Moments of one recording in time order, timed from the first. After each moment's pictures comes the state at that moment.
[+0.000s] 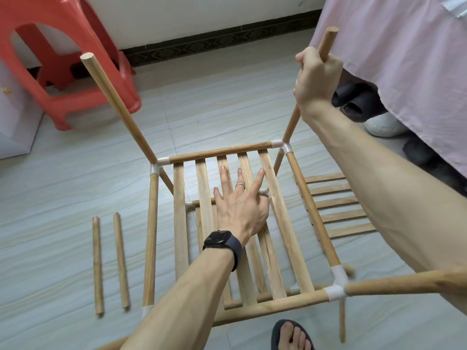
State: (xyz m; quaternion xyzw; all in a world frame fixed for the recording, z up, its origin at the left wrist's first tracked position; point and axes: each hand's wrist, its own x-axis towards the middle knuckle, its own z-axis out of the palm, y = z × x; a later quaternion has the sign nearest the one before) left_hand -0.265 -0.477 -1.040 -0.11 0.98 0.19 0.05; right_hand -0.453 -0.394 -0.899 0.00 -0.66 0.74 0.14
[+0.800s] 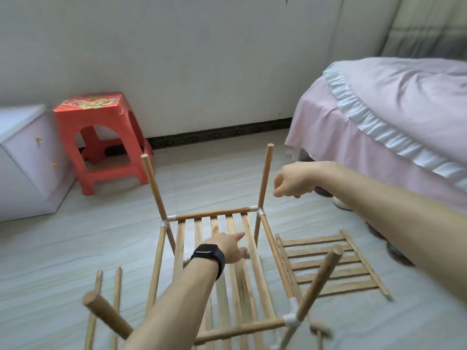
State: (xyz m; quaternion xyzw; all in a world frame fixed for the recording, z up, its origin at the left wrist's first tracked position) left_hand -0.256 -0.483 -0.948 -0.08 0.96 0.11 0.25; right_hand -0.356 -0.312 -0.768 0.25 -0.94 -0.03 -0.24
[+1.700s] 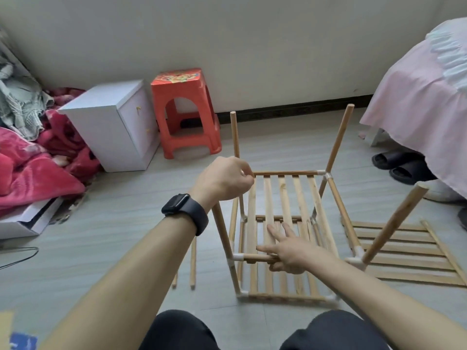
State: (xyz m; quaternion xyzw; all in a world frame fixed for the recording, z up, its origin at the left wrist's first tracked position) left_hand -0.112 -0.594 -0.803 -0.15 0.97 0.21 -0.04; right_hand -0.191 -0.418 -1.009 0.43 -0.85 -0.08 -0.28
